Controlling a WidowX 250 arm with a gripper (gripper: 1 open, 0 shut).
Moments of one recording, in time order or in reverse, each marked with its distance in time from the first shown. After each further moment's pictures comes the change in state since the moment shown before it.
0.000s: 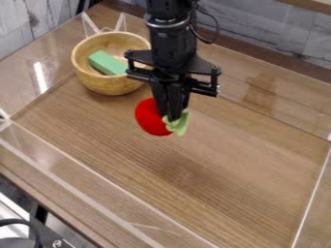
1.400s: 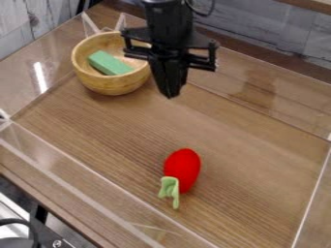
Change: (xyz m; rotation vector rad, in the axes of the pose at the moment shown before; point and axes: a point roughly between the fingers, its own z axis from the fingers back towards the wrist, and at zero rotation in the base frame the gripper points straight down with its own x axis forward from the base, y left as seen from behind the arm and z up) arm 0.017 0.008 0.016 -0.003 -0.075 0.022
